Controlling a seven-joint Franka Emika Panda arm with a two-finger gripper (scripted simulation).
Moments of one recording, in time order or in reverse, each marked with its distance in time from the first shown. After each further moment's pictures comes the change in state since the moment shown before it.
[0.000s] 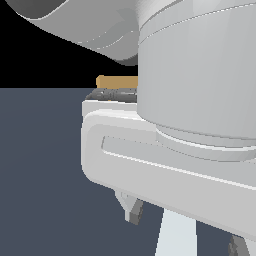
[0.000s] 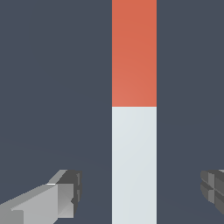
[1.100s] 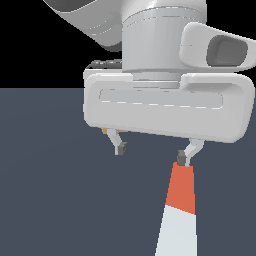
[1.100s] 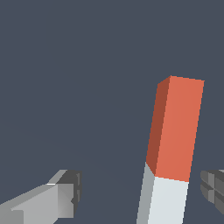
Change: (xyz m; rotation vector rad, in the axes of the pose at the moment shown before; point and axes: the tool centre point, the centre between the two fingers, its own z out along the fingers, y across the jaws) arm 0.074 -0.052 -0.033 0.026 0.003 -0.154
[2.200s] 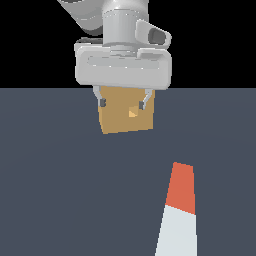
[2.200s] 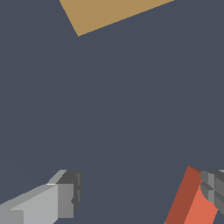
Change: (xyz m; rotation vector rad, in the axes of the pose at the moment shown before) arm 0.113 -0.082 -0.055 0.040 0.013 -0.236
